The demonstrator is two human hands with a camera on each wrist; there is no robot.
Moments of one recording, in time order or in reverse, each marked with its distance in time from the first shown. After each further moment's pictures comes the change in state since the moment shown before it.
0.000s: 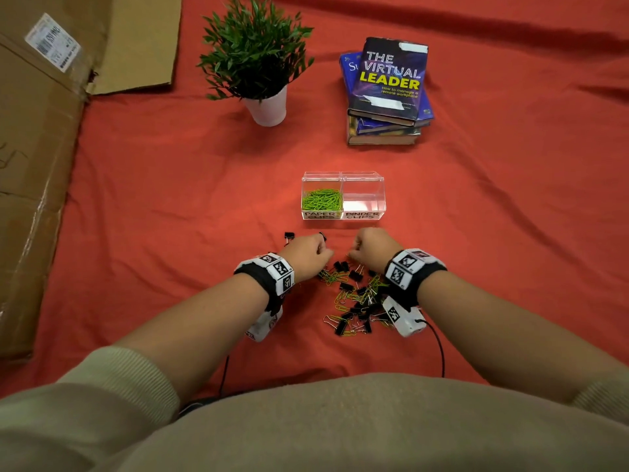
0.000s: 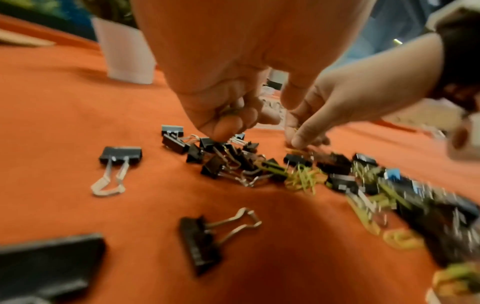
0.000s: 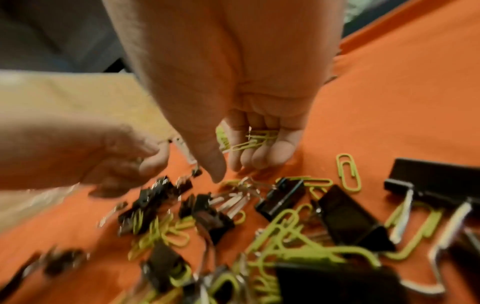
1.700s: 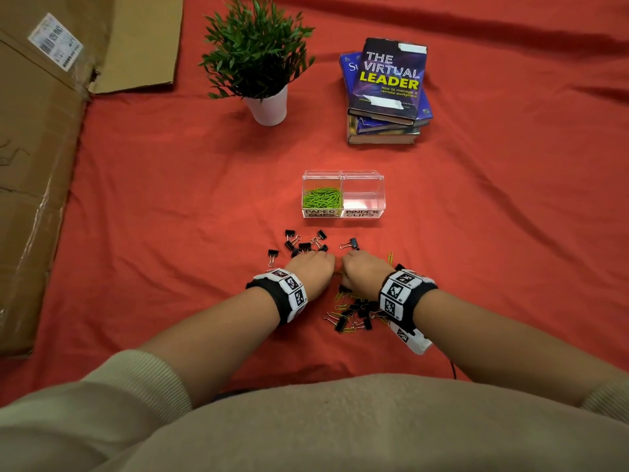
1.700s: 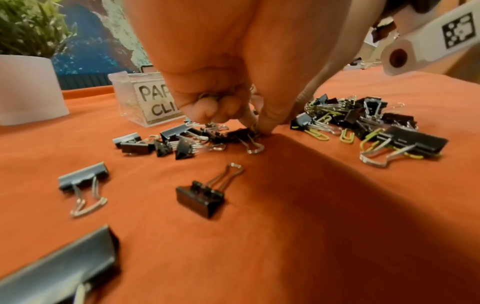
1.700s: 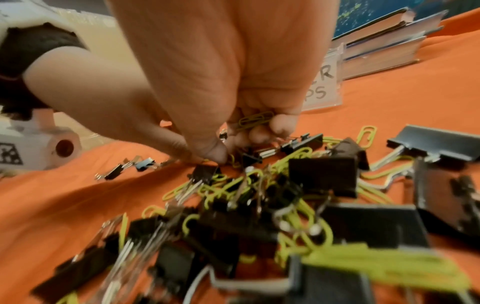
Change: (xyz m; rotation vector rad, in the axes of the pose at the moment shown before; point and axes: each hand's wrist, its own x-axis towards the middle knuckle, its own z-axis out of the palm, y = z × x) left_hand -0.013 -0.002 0.034 0.690 -0.032 0.258; right_hand -0.028 -0.013 0.032 -0.328 -0.116 -0.188
